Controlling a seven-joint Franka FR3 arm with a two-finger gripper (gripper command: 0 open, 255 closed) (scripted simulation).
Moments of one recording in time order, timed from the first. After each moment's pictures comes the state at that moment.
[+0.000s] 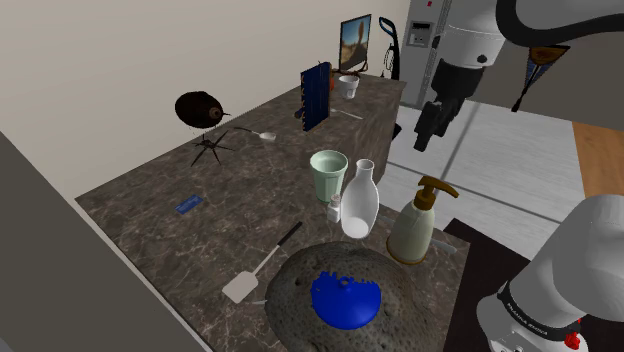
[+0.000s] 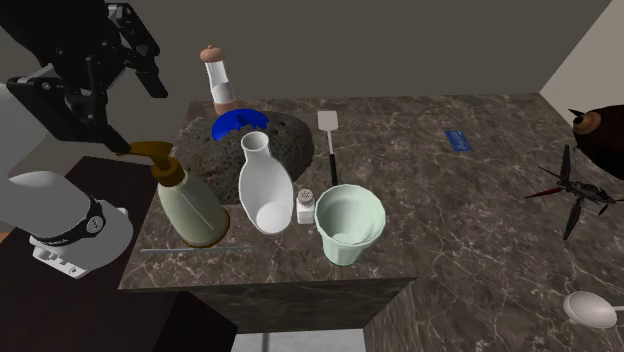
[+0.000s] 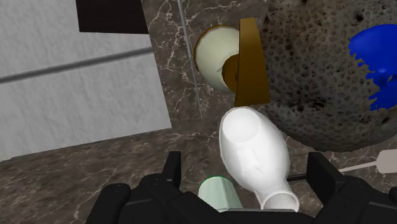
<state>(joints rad) 0.02 -0.79 0.02 -2.43 0.08 1.69 -0.02</state>
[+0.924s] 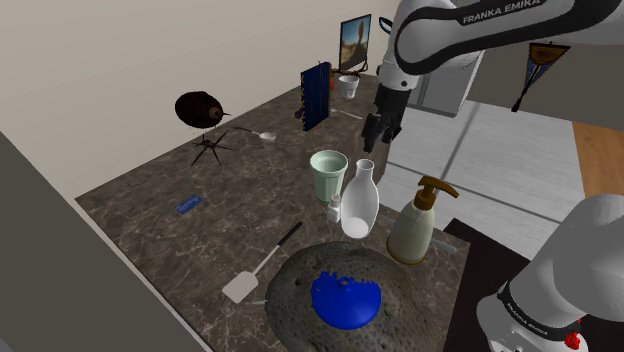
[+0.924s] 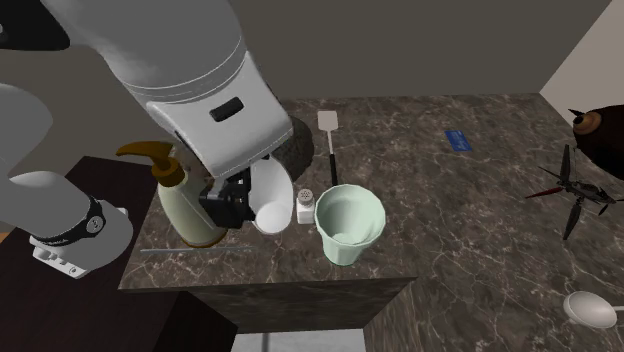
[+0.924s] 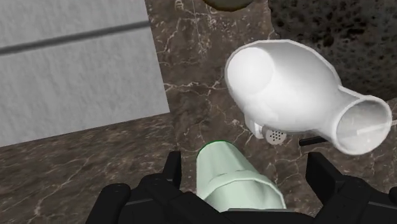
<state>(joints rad) 0.03 -0.34 -0.07 -2.29 0.15 1.98 -0.14</state>
